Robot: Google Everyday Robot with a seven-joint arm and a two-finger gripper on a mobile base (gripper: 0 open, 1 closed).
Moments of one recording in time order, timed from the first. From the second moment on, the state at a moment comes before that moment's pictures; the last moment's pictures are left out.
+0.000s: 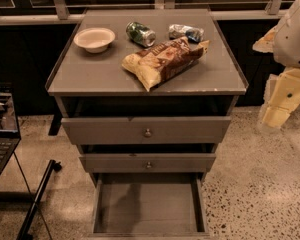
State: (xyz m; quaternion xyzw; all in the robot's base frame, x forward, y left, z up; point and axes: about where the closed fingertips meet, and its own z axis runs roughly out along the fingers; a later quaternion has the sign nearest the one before) arm 0.438 -0.217 0.976 -0.60 0.78 -0.03 0.16
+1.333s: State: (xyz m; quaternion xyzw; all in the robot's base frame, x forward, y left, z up) arm 0.507 -0.261 0.989 -0.59 0.78 -0.07 0.22
